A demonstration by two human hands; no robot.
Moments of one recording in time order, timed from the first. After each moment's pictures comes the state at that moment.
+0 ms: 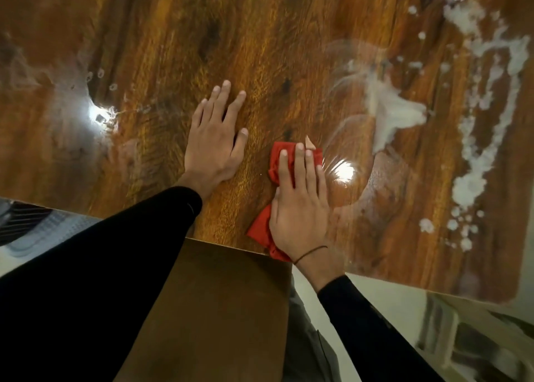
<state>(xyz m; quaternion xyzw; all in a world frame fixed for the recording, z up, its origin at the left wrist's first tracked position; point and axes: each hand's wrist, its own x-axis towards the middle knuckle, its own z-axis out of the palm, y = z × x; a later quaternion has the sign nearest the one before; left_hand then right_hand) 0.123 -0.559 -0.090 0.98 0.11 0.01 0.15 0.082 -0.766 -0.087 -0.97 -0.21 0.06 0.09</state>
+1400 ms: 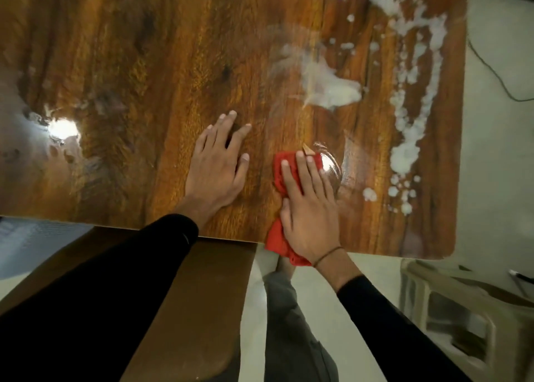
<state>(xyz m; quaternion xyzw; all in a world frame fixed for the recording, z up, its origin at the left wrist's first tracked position) 0.097 -0.669 -0.099 0.99 0.03 0.02 0.15 0.079 -0.893 -0.089 -0.97 -0.23 0.06 0.07</state>
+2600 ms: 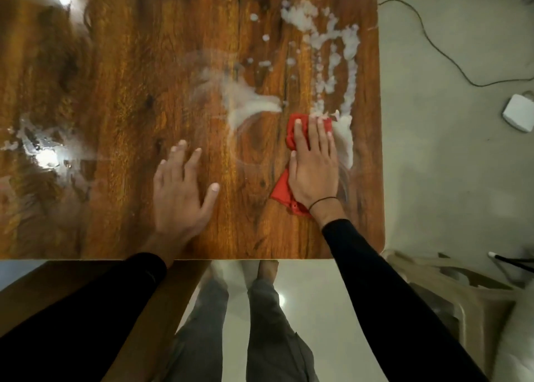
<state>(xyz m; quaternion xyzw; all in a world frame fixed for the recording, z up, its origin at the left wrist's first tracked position) 0.103 -0.753 -0.083 0.98 0.11 0.00 0.15 0.214 -1.007 -0.080 -0.99 -0.12 0.04 0.08</state>
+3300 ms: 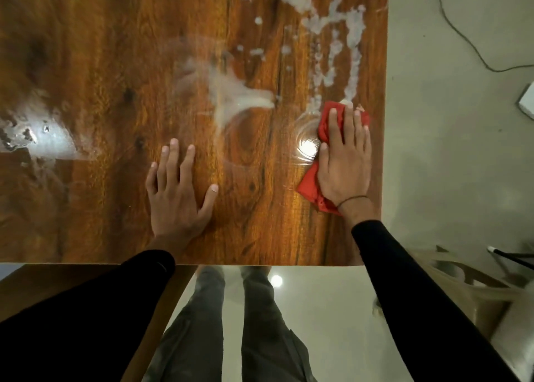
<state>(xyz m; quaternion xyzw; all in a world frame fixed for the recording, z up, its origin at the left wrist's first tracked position) 0.113 -0.778 -0.093 0.98 0.15 -0.02 0.15 0.248 -1.070 -0.087 -0.99 -0.08 0.05 0.08</state>
